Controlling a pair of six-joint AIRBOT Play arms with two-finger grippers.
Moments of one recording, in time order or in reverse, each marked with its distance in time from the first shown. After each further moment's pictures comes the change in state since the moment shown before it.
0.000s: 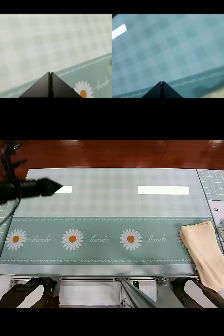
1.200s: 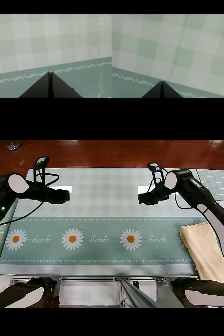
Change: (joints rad) left arm -0.125 -0.202 -0.045 0.488 0.032 -0.347; right arm 0.737 -0.425 -0.022 -0.381 -0.220 0.123
